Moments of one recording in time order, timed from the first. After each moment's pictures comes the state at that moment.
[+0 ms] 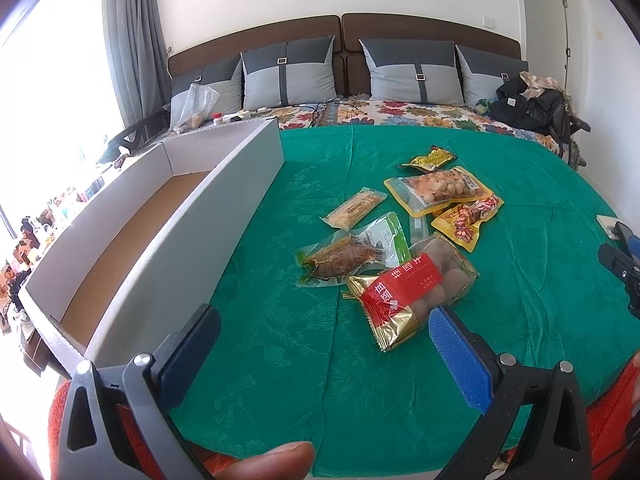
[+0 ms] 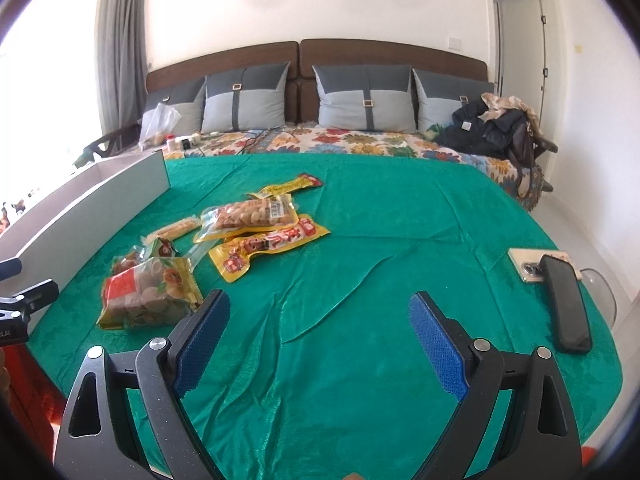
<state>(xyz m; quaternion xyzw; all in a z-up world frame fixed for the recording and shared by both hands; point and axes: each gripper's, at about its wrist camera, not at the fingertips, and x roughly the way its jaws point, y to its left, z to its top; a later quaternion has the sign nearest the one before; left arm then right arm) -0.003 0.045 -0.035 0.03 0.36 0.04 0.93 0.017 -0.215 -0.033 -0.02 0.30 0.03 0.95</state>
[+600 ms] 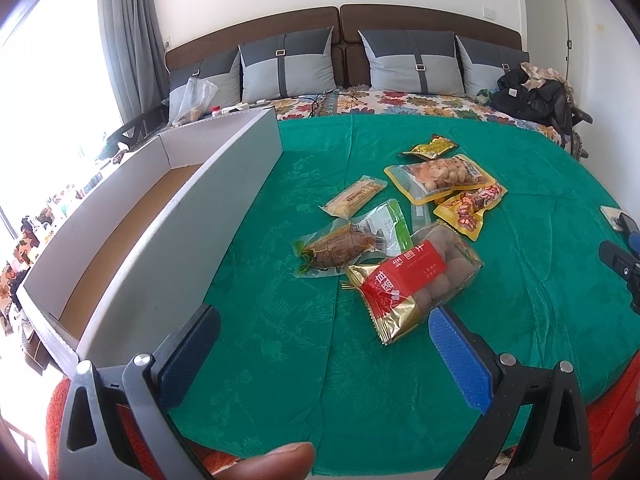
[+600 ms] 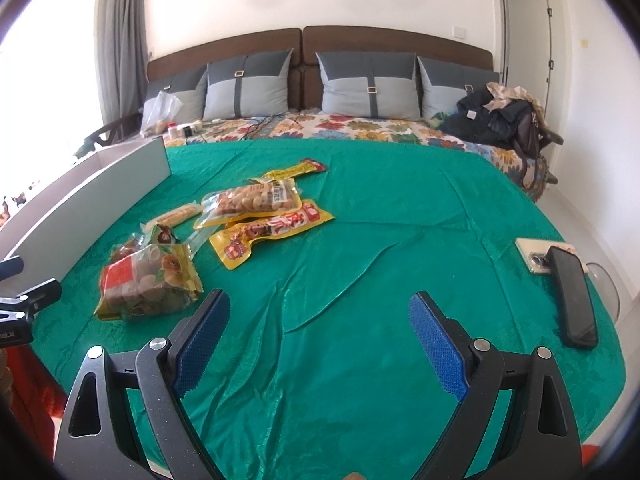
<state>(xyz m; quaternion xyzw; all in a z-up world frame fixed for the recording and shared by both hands) 0.001 0.044 -0.043 0.04 0.37 0.04 0.93 0.021 -0.213 -0.042 -0.02 0.32 0.04 0.95</state>
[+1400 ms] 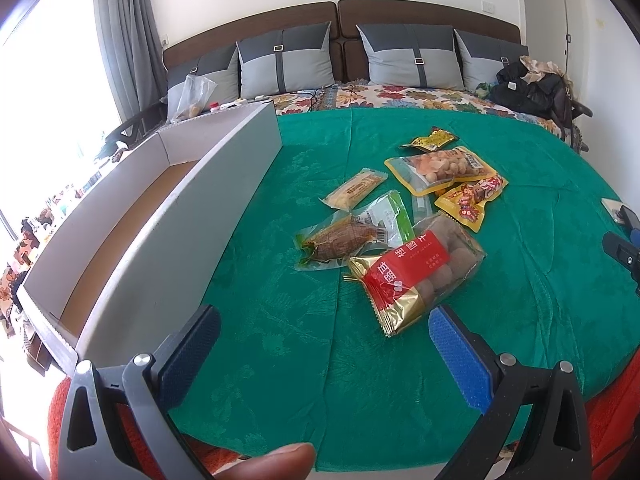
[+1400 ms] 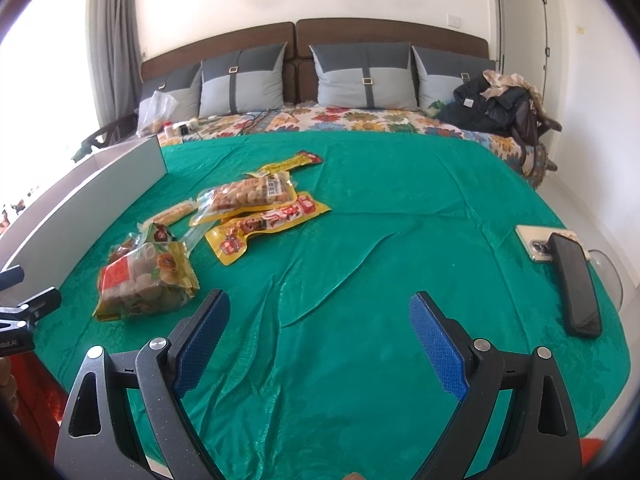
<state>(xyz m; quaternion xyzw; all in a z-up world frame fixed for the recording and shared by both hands) 0.001 0.043 -0.048 0.04 0.38 0.03 0.92 0.024 -0.222 -0.047 0.00 0.33 0.03 0.94</state>
